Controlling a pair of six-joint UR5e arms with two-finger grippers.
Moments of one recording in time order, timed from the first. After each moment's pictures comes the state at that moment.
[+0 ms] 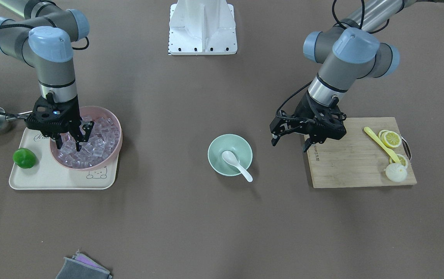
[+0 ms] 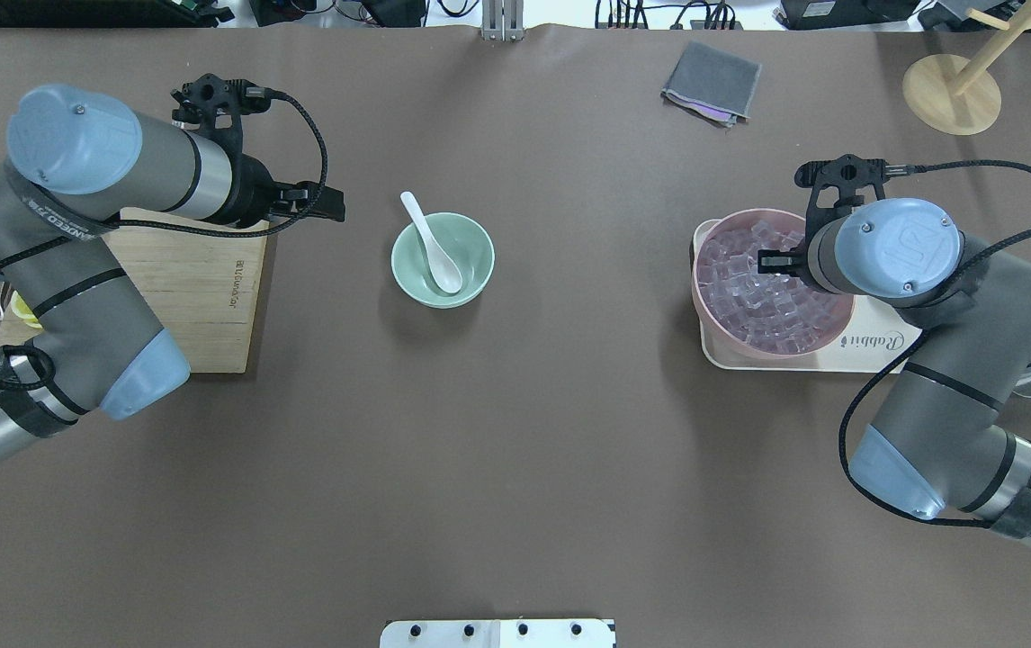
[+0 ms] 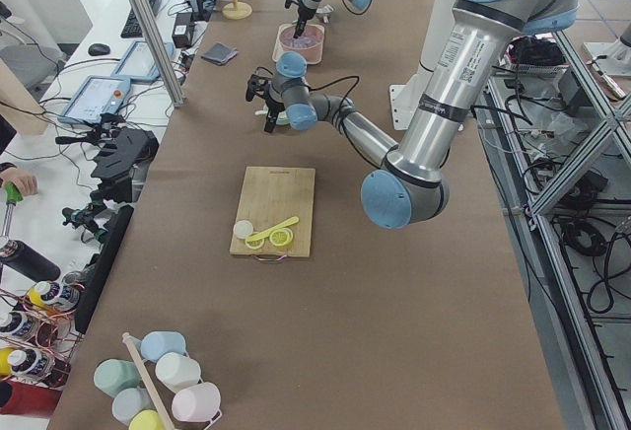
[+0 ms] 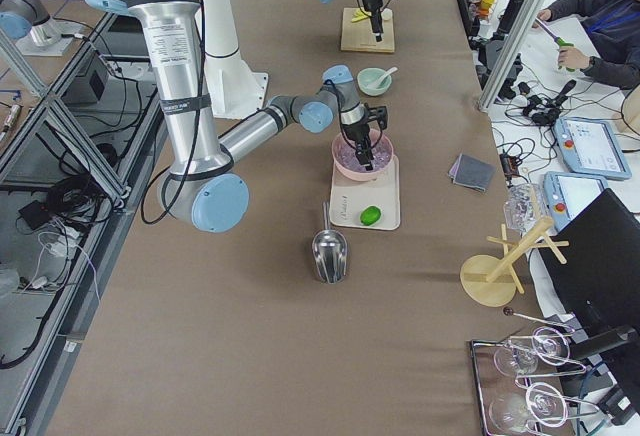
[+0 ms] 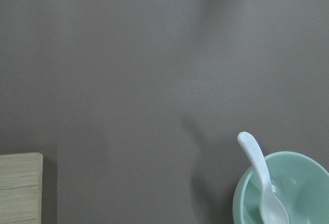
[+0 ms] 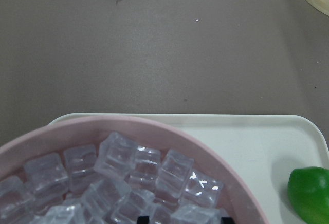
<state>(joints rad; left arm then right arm) -0.78 -2.02 -1.66 -2.12 -1.91 -1.07 0.68 -1.34 1.85 -1.43 1.56 1.10</state>
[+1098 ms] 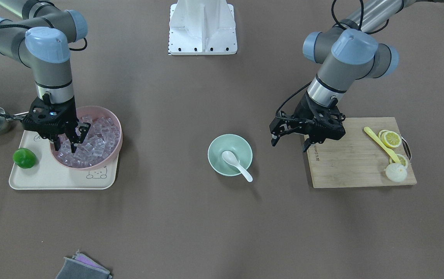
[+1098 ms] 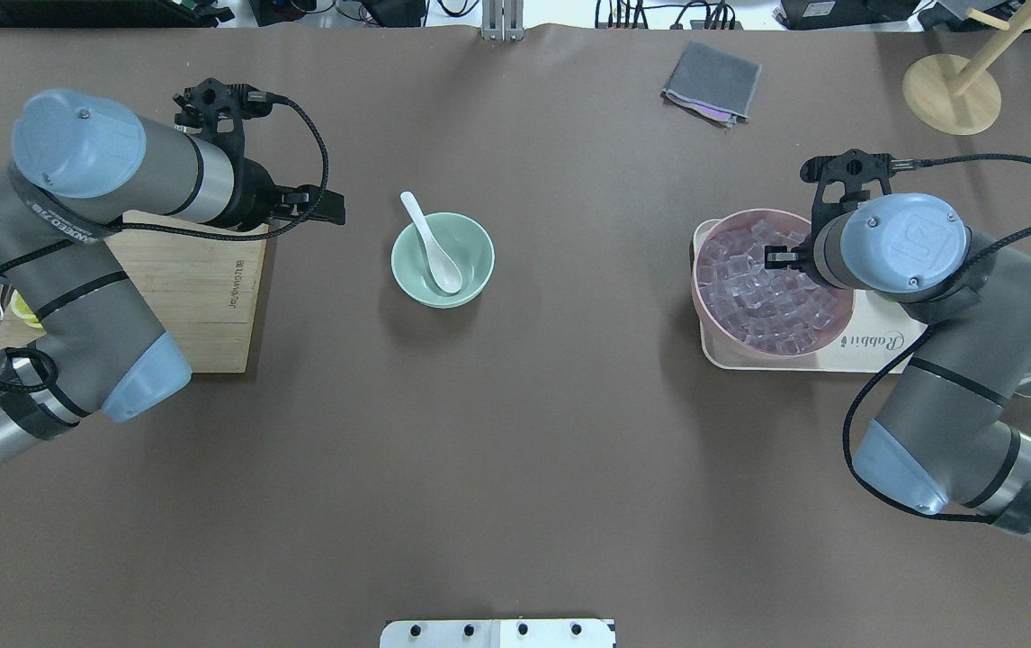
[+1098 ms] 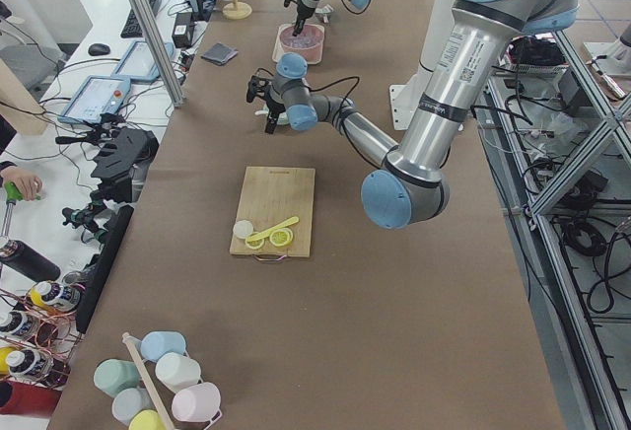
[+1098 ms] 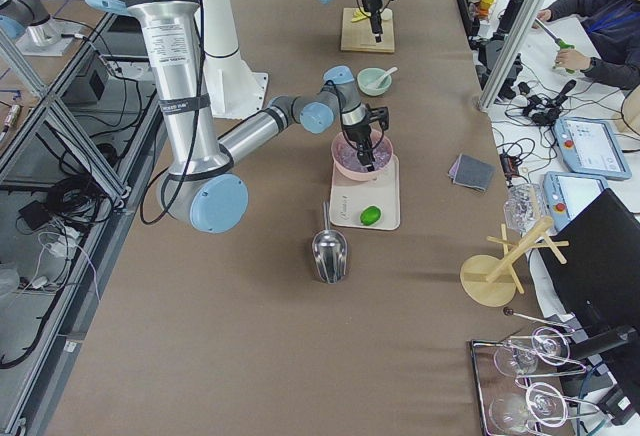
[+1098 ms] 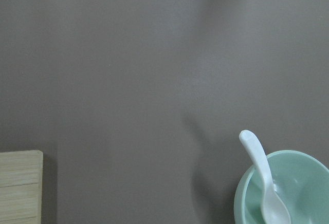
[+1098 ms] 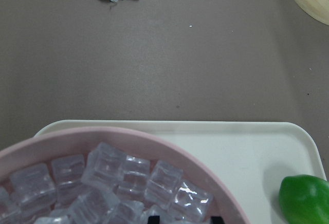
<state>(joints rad) -0.78 -2.02 -1.65 -2.12 -1.91 -1.07 0.69 -1.35 1.85 -1.43 1.56 1.08</state>
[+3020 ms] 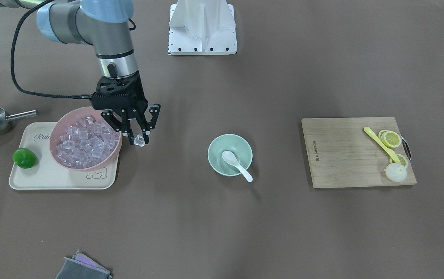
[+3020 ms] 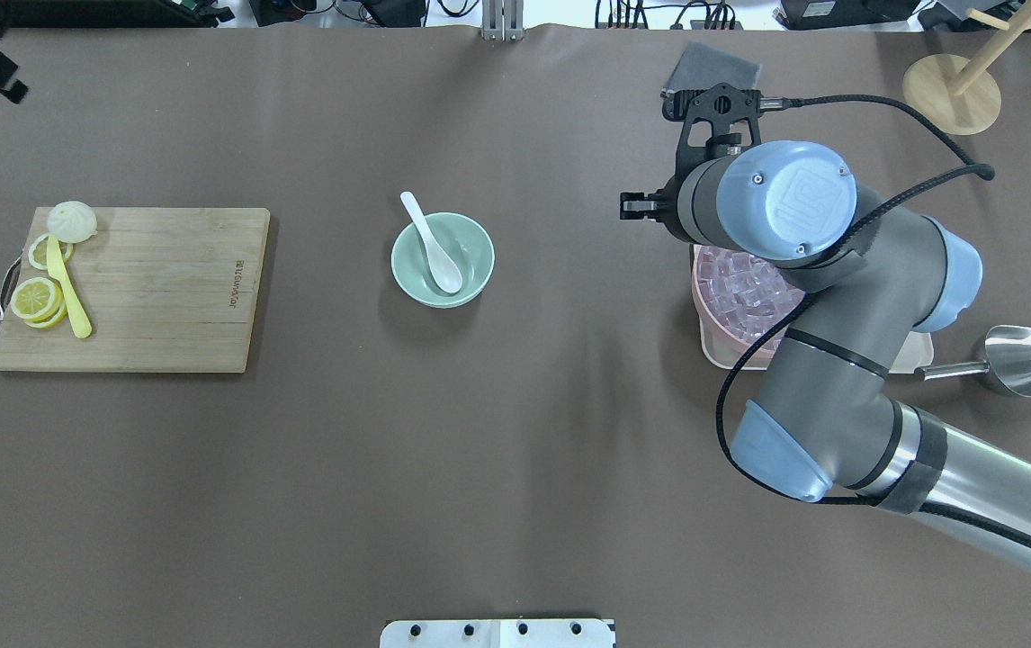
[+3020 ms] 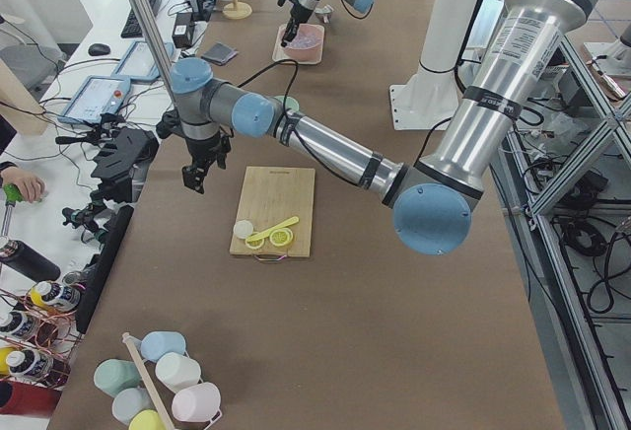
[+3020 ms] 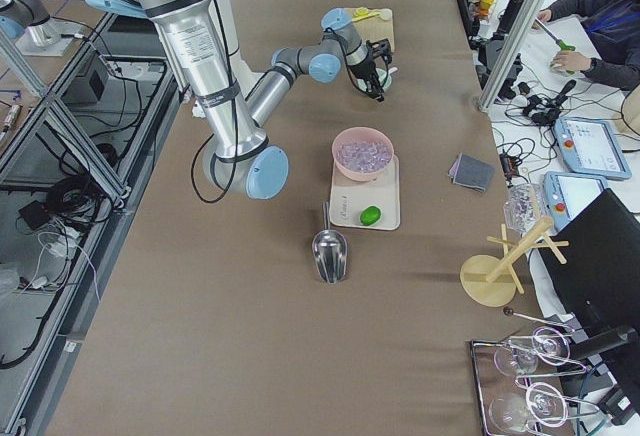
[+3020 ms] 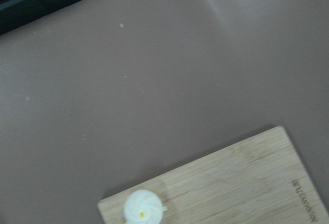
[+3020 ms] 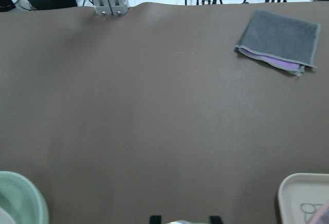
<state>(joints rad) -1.43 -1.98 -1.55 -1.43 -2.26 0.10 0.60 -1.02 1.84 -1.42 1.49 1.16</state>
